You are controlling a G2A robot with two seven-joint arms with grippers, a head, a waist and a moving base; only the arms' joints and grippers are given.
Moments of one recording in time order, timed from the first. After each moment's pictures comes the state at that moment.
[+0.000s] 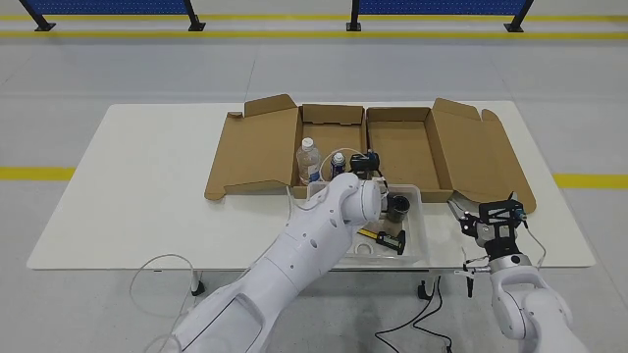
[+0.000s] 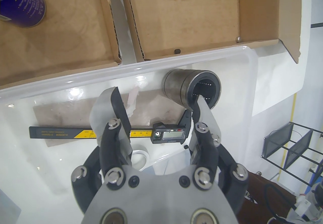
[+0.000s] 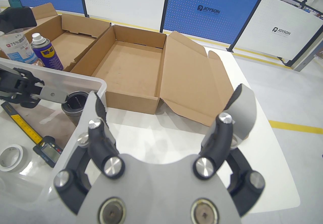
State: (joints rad) left arm 0.68 -1.81 -0.81 -0.81 0.77 0.46 -0.82; right arm -1.73 -1.15 1.60 -1.80 -1.33 0.00 0.00
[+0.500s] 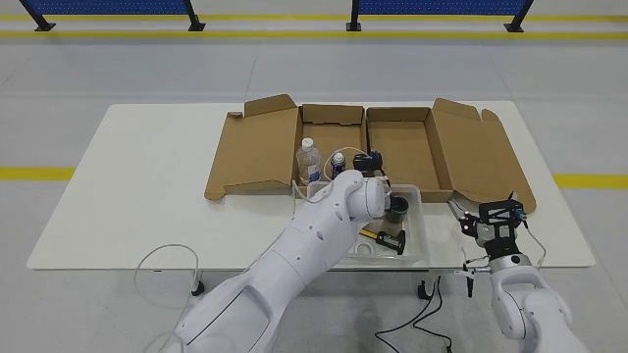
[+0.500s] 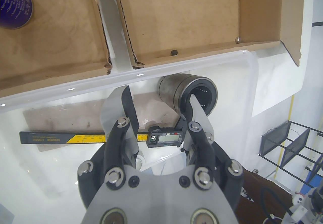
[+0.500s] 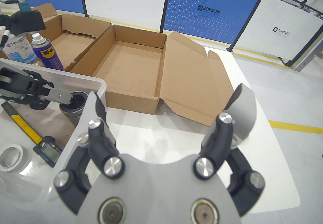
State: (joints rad) left arm 0.62 -1.86 -0.79 -0.68 0.71 0.44 -0.79; right arm -1.73 -1.15 1.60 -1.80 -1.33 0.00 0.00
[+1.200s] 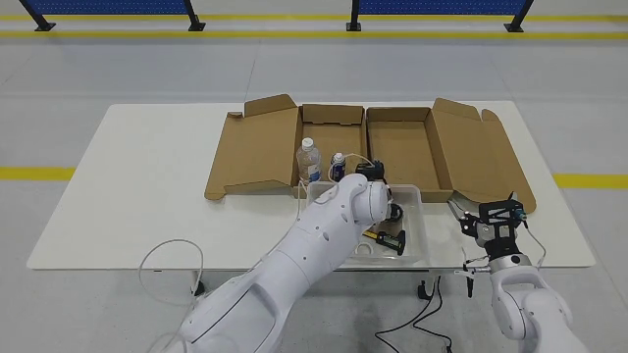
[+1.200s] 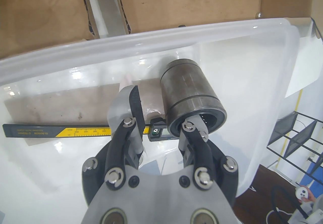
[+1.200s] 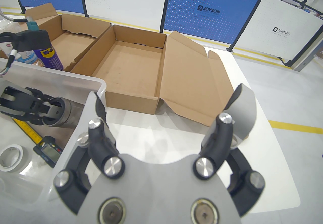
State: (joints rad) left arm 0.61 -1.88 -0.76 -0.60 0.71 0.42 -0.84; right arm -1.73 -1.15 1.60 -1.80 -1.33 0.00 0.00
